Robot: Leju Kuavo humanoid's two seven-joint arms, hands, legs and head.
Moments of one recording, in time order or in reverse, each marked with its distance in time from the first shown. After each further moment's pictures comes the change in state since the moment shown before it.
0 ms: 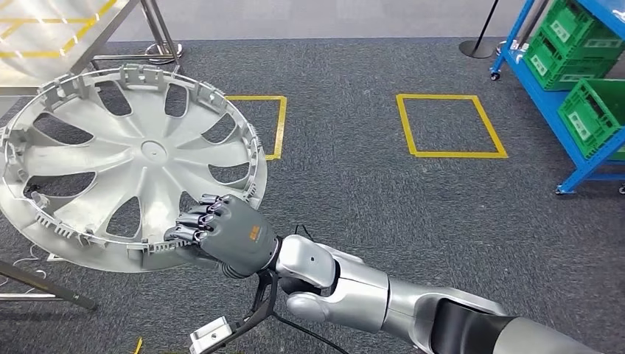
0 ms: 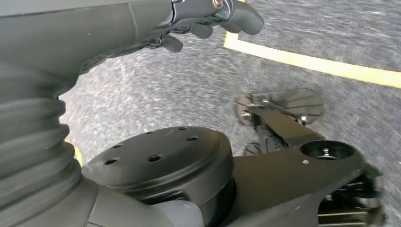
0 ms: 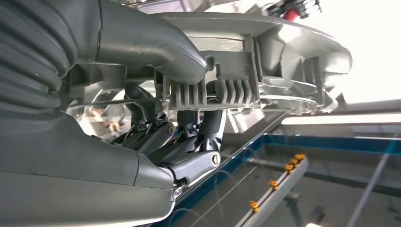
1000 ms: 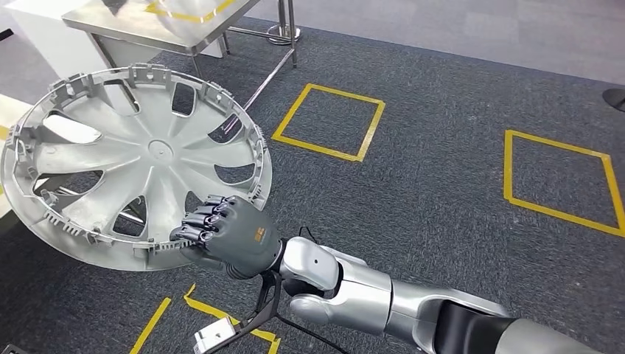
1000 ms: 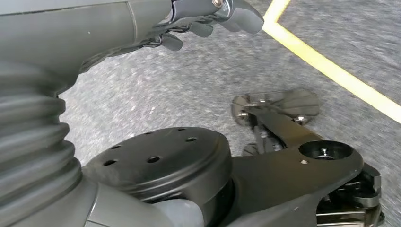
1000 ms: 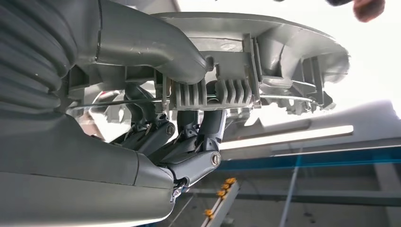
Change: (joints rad) left arm -0.002 -0.001 0.009 0.000 -0.016 -0.003 -0.013; right arm 0.021 -0.016 -0.003 -0.013 0.012 -0.015 0.019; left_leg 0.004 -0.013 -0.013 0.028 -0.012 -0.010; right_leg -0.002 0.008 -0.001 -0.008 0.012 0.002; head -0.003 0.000
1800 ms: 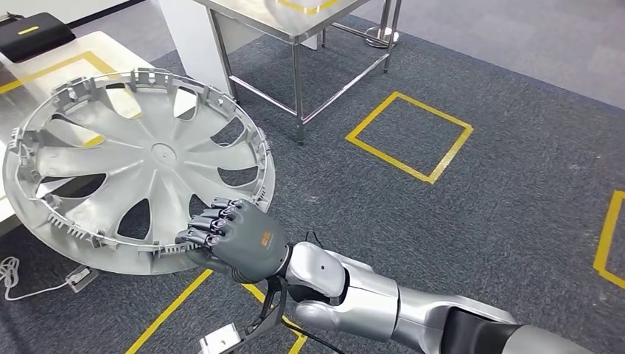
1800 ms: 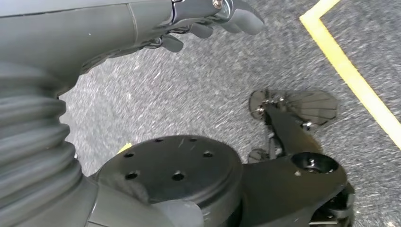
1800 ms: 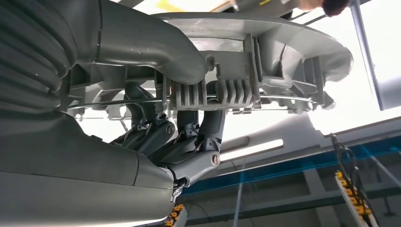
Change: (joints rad) left arm -0.007 0.003 0.000 -0.002 -0.014 -0.010 0.020; right arm 0.034 -0.008 -0.011 -0.050 0.034 0.009 0.022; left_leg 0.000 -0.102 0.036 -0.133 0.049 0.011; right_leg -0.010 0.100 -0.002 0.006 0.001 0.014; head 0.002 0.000
